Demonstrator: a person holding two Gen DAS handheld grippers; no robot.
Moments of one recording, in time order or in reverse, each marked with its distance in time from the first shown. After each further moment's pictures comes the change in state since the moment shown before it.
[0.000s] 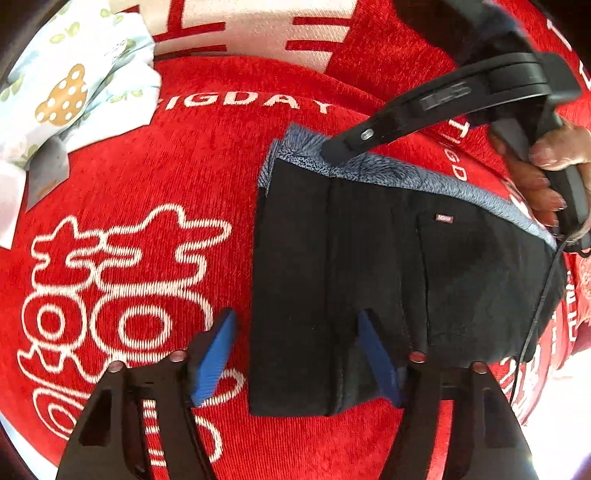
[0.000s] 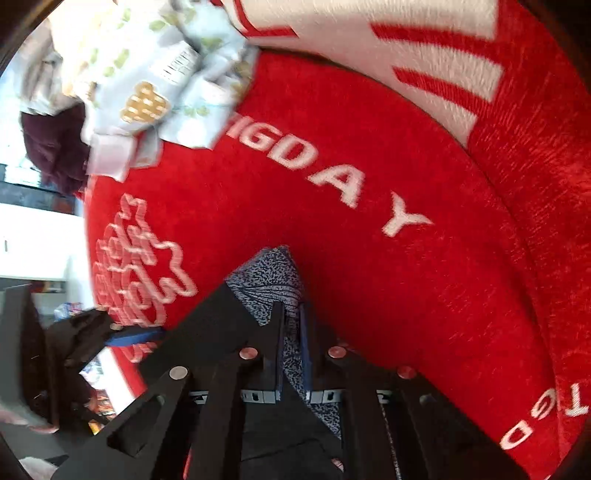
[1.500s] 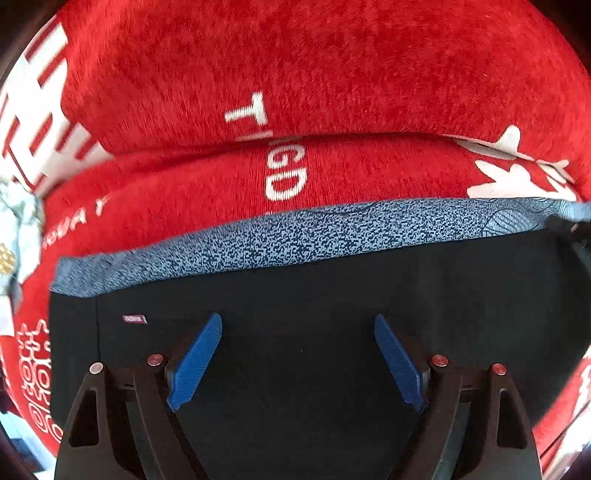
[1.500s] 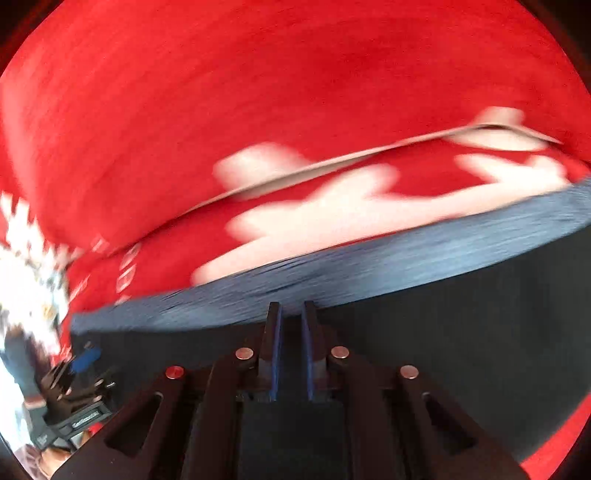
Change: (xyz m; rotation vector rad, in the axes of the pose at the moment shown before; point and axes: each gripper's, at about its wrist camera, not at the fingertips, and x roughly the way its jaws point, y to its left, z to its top) left arm 0.045 -0.240 0.022 0.220 -0.054 0.290; right arm -0.165 -0.244 -0.401 0.895 -0.557 -0.273
